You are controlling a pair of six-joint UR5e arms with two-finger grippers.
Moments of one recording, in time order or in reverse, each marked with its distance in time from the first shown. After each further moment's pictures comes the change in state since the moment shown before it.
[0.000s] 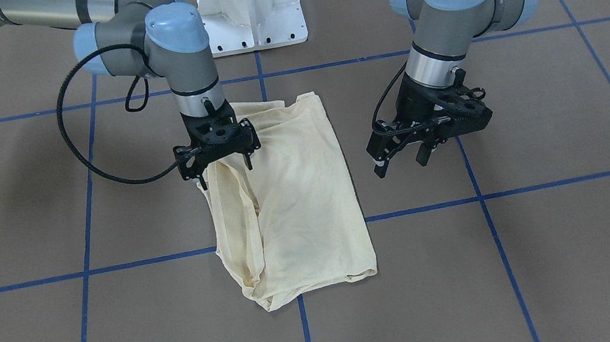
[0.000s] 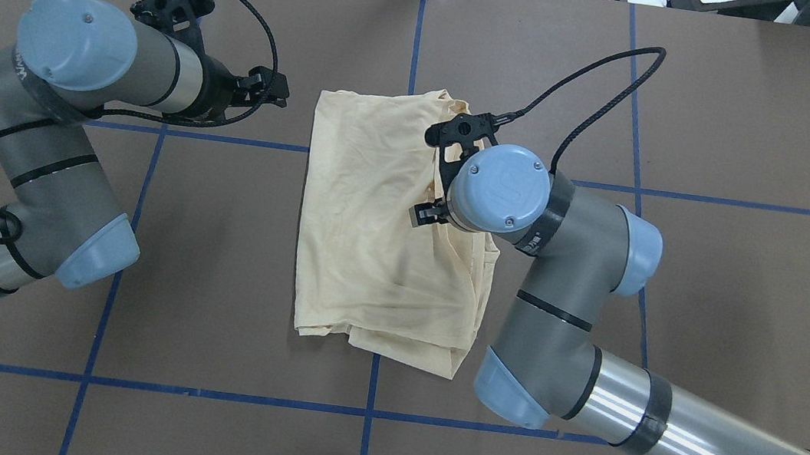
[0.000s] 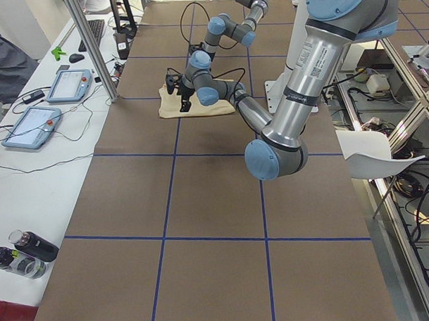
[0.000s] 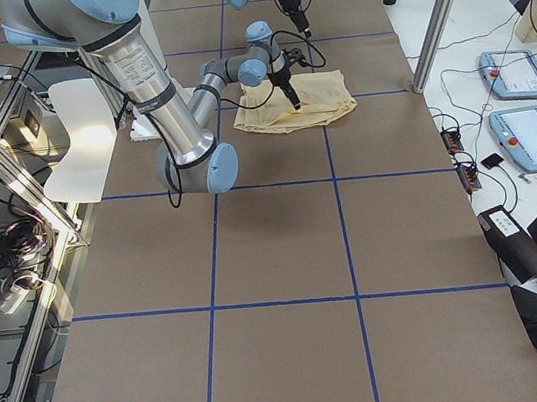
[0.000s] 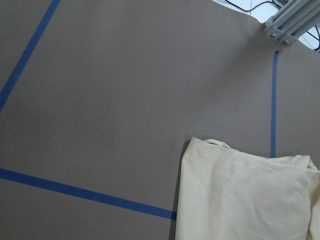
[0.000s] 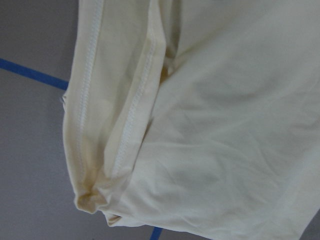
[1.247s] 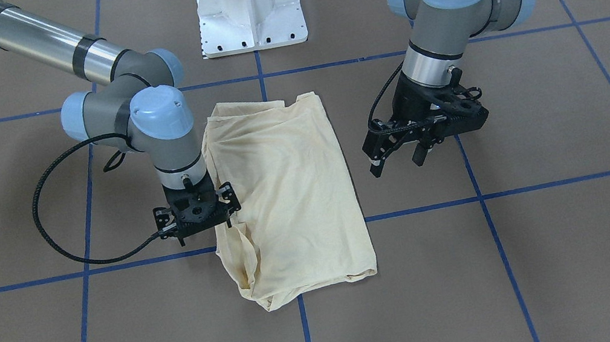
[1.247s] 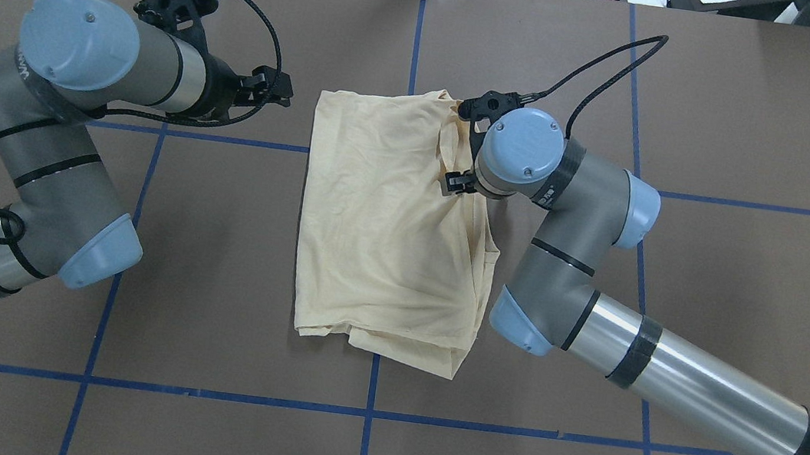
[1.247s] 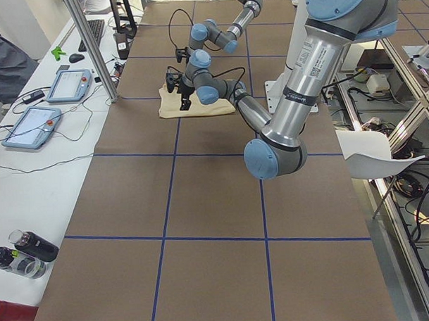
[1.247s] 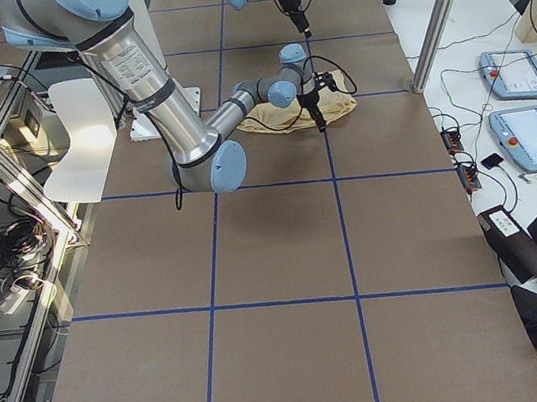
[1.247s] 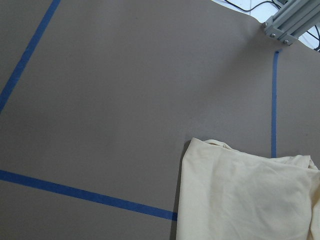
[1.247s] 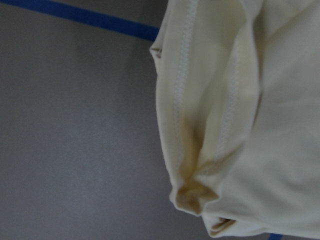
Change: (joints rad) left arm 0.003 -0.011 0.000 -0.003 -0.001 0.001; right arm 0.143 -0.019 -0.177 0.093 0.133 -0.047
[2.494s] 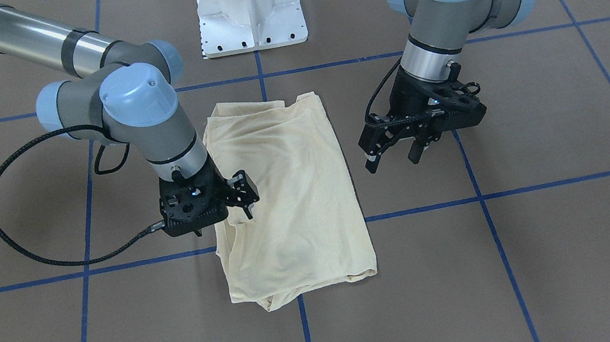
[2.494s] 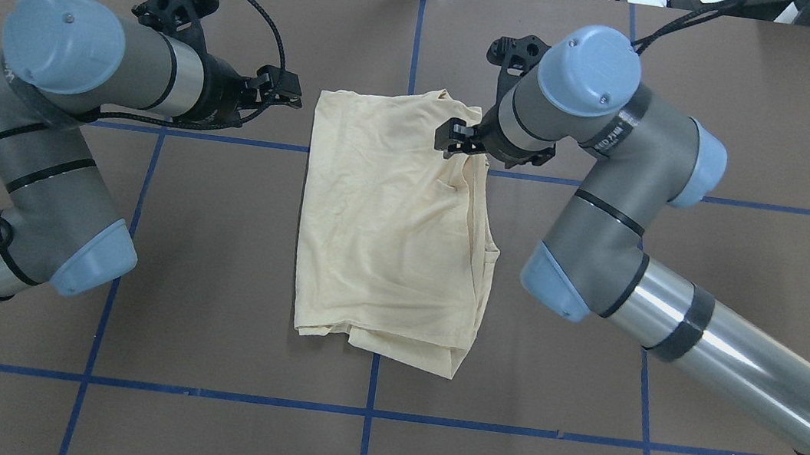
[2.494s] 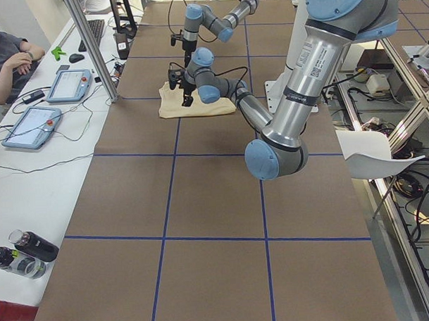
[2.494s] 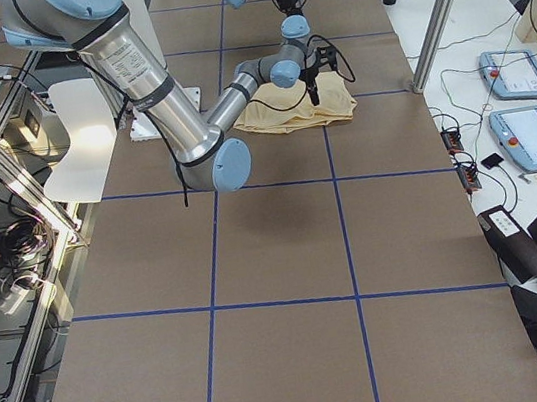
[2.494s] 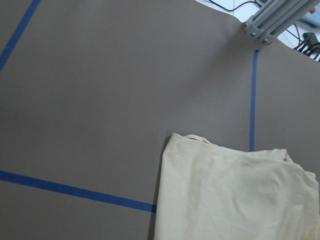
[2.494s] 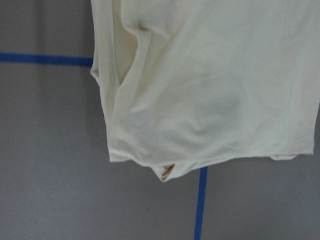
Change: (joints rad) left arm 0.013 0.023 -0.049 -0.092 -0.046 -0.091; right arm 0.037 -0.039 0.224 0.010 0.207 0.324
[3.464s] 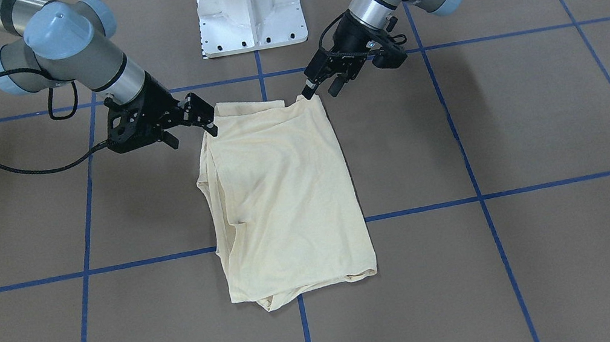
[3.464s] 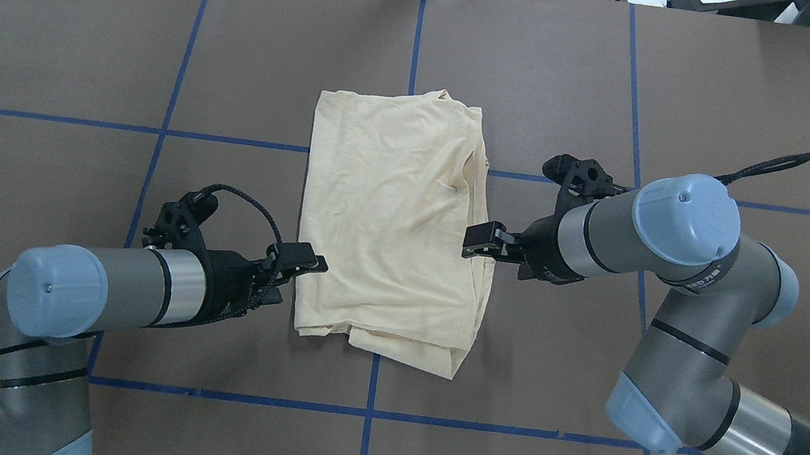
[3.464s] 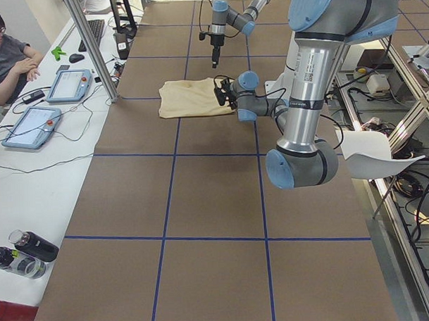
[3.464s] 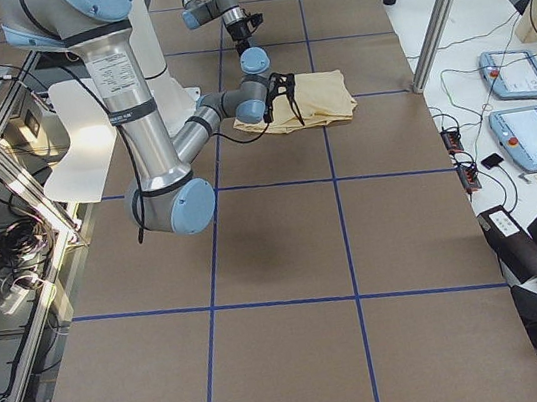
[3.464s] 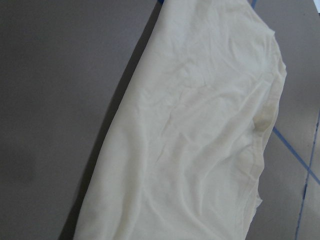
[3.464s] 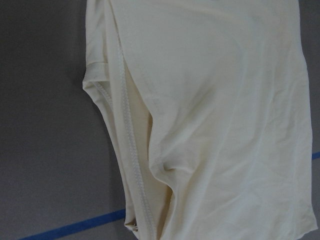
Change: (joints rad) left arm 0.395 0.191 -0.033 -0.370 0.263 -0.403; right arm -0.115 -0.282 0.191 0.272 0.039 0.282
